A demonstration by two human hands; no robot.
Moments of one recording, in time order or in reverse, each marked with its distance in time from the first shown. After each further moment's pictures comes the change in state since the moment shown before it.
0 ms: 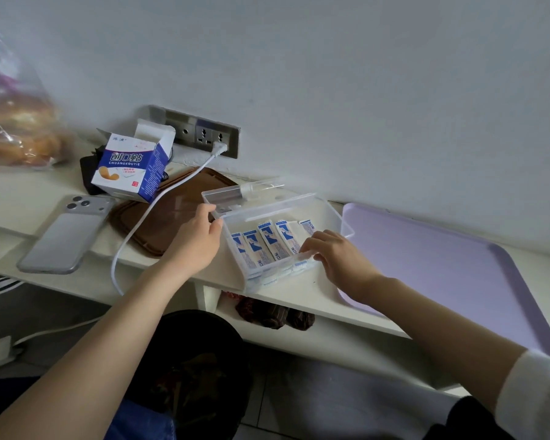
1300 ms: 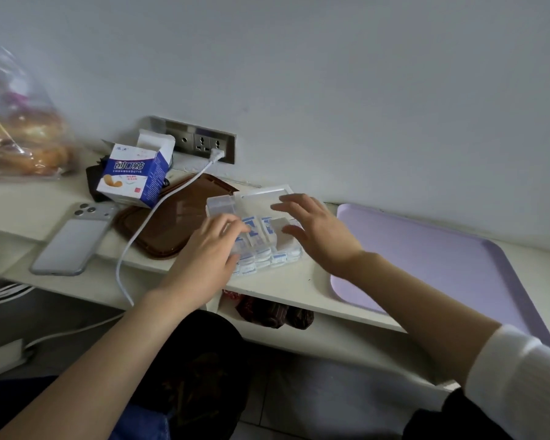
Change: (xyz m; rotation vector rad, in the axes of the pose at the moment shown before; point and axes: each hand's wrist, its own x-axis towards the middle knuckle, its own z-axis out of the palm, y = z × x) left_hand -0.043 0.000 0.009 0.351 0.196 0.662; right_hand 0.019 -0.034 -0.035 0.004 0.162 -0.087
